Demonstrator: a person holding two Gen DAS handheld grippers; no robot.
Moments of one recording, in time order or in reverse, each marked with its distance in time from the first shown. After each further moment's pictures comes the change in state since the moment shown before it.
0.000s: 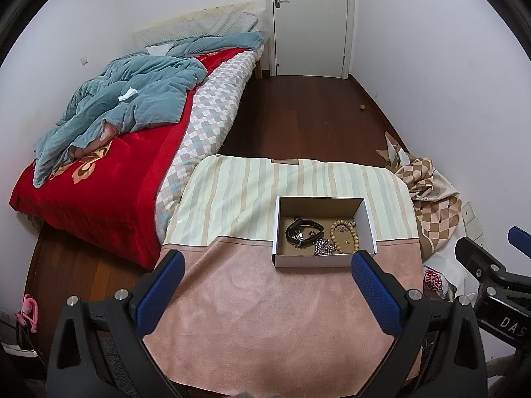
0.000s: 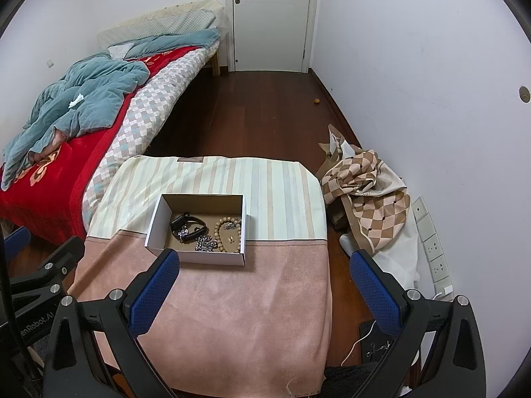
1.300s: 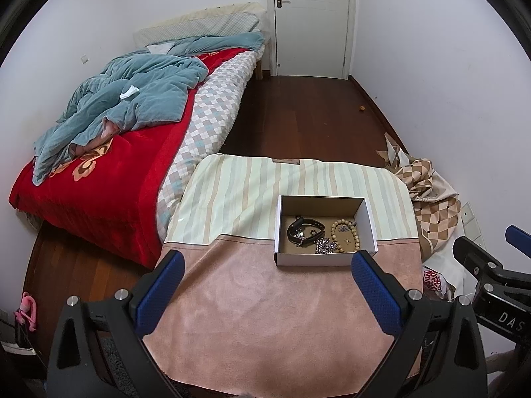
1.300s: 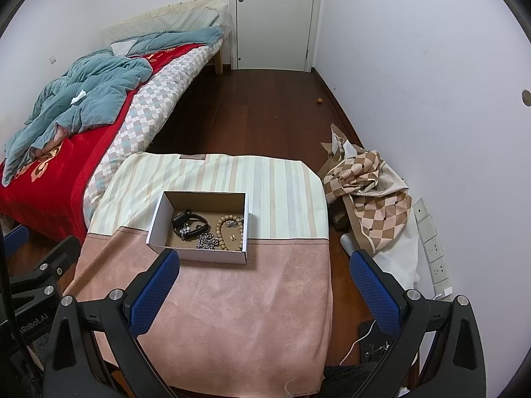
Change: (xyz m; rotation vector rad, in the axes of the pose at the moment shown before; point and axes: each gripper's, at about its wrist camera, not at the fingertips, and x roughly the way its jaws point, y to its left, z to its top) left arm -0.004 0.001 -0.002 -0.002 -0.005 -0.001; right arm -0.004 0.000 -0.001 -0.016 0.004 0.009
